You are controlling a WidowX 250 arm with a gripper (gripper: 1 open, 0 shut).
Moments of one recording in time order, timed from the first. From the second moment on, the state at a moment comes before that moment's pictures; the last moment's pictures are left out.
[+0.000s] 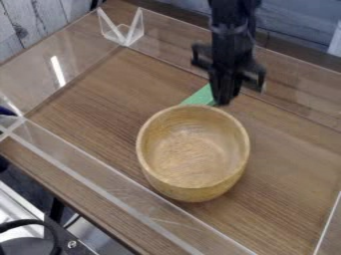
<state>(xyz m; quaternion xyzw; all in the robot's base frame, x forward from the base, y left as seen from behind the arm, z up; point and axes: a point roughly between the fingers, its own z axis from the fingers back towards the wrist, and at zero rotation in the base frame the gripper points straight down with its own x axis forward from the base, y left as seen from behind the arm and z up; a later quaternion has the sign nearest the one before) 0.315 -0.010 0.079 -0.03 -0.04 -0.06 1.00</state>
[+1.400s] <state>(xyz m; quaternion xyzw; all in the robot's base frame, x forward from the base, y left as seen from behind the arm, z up) 0.268 -0.003 0.028 -0.06 0.00 -0.12 0.99</state>
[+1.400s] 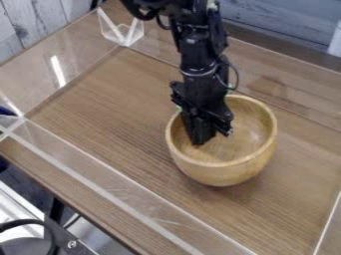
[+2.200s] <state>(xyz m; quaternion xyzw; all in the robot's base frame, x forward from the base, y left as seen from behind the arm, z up) 0.262 0.013 0.027 -0.05 0.00 -0.14 0.99</state>
